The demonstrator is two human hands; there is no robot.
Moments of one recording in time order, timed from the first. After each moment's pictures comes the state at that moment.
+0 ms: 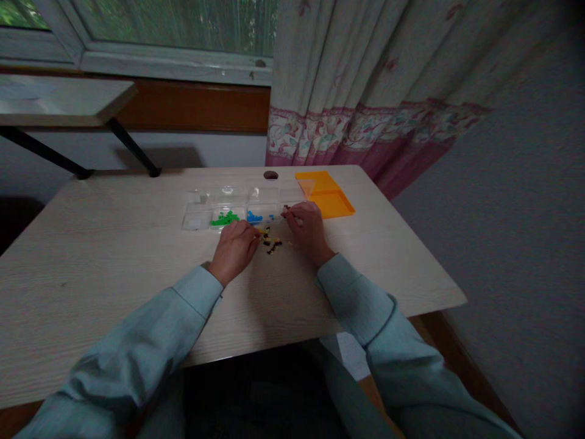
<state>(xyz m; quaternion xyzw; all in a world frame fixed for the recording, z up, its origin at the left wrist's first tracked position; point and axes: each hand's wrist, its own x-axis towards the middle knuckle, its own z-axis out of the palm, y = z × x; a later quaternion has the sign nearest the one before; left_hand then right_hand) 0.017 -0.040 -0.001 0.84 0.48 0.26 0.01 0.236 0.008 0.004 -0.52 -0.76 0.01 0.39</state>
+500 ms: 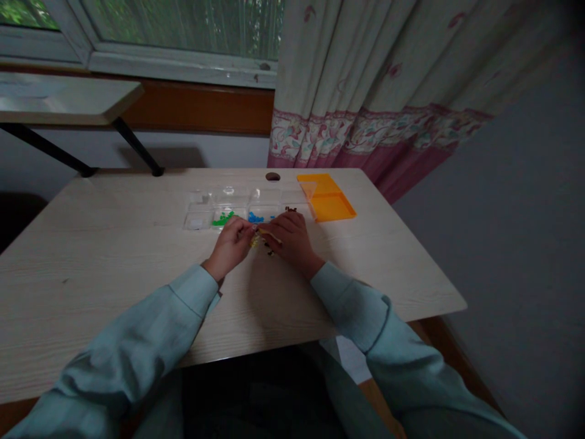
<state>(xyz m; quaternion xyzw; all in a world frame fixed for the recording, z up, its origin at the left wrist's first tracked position) 0.013 -0.027 -0.006 0.71 0.47 0.47 0.22 0.207 -0.016 0.002 -0.36 -0.86 -0.07 0.35</state>
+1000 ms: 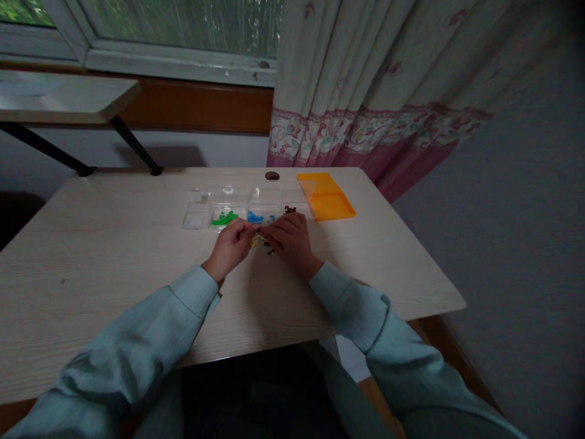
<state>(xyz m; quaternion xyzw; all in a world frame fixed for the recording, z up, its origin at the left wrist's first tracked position) 0.017 -0.031 -0.002 0.69 0.48 0.47 0.27 0.205 -0.020 0.003 -0.35 -0.85 -0.10 0.39</state>
